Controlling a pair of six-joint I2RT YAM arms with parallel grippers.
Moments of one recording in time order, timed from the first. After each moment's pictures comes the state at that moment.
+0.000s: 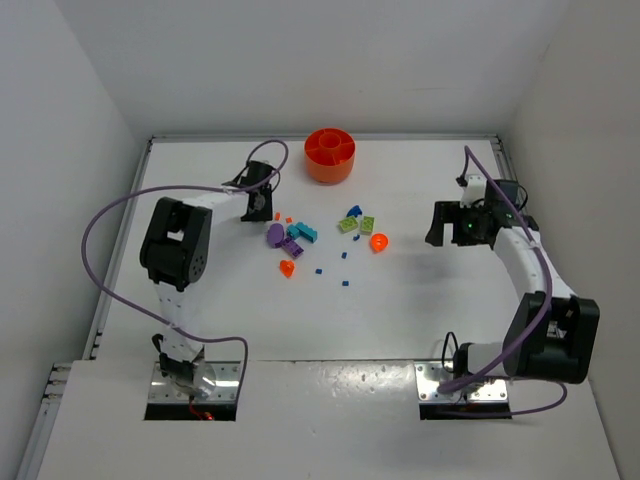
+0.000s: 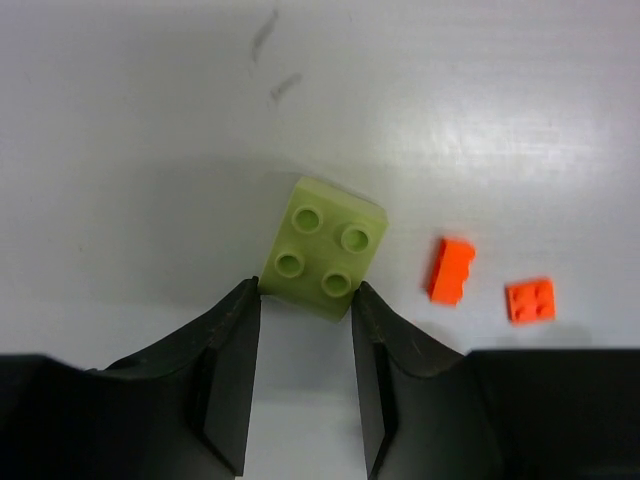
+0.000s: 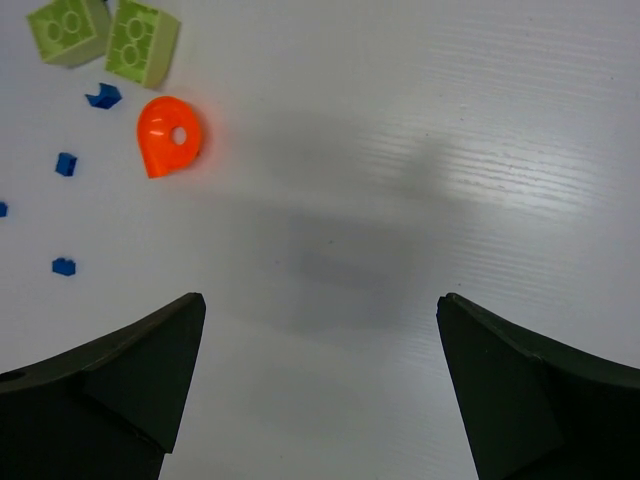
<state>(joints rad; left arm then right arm) -0.29 2.04 1.36 -0.29 -0.26 -0.31 -0.15 1.36 0.88 -0.48 -0.35 -0.11</state>
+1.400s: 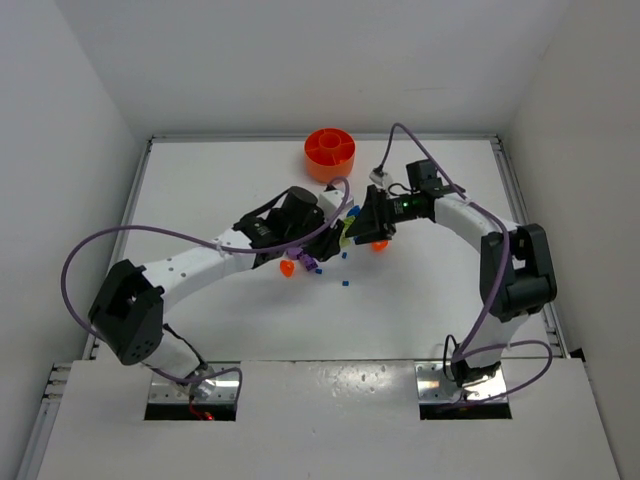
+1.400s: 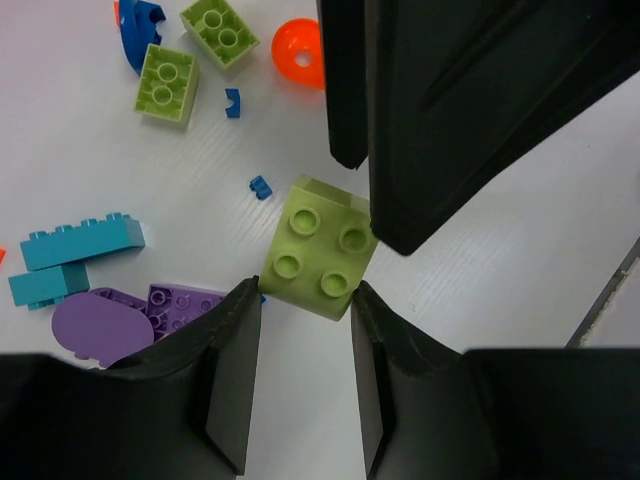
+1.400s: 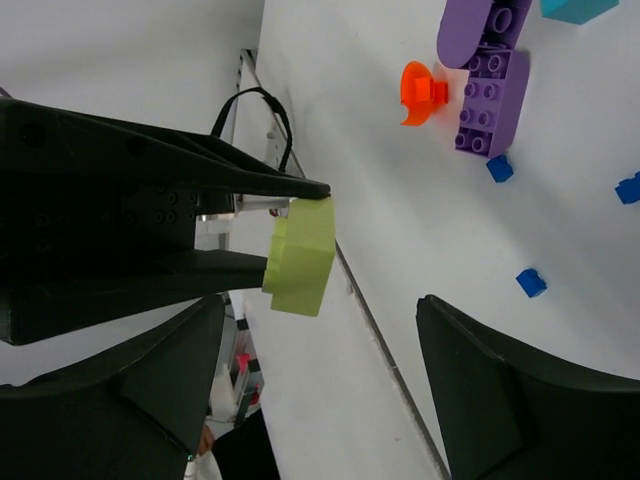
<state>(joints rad) -0.75 1.49 1.10 -0.23 0.17 -0.03 0.22 1.74 1.14 -0.40 -1.13 0.31</state>
